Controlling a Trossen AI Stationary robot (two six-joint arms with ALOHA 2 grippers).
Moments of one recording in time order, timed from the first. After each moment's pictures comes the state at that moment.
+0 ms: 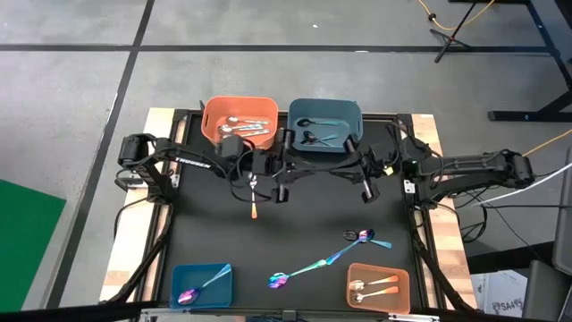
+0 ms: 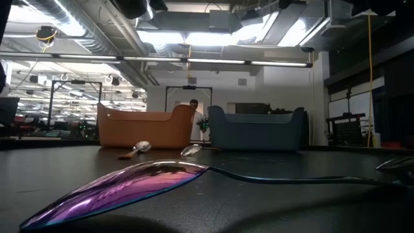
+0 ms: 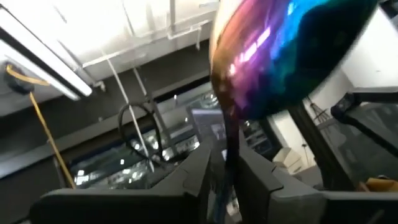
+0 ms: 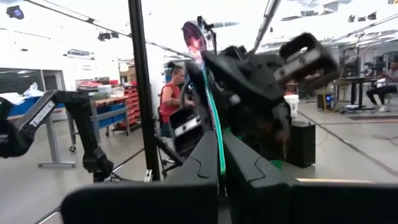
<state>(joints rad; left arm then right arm) 0.05 1.69 1.10 1.16 0.33 0.32 -0.04 1.00 0.65 0.64 -0.30 0.15</state>
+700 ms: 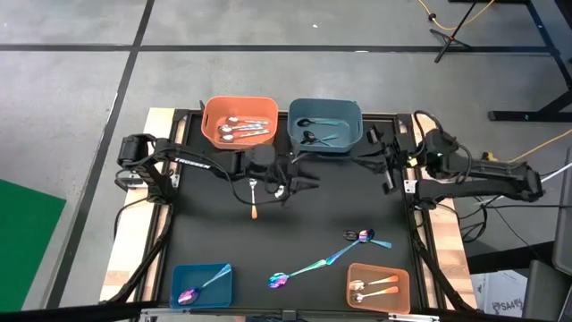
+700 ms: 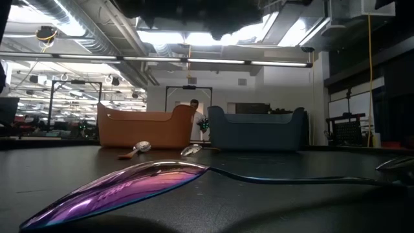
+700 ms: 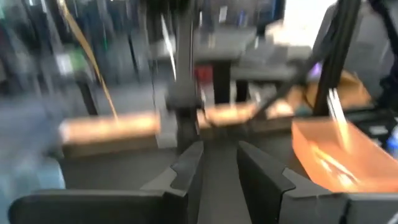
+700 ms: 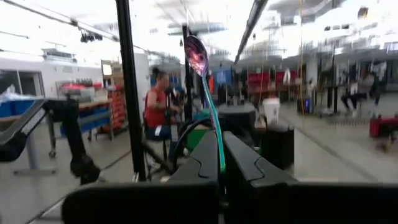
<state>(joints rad) 0.04 1.69 1.10 0.45 0.12 0.06 -0.15 0.75 0.65 0.39 -0.34 0.15</state>
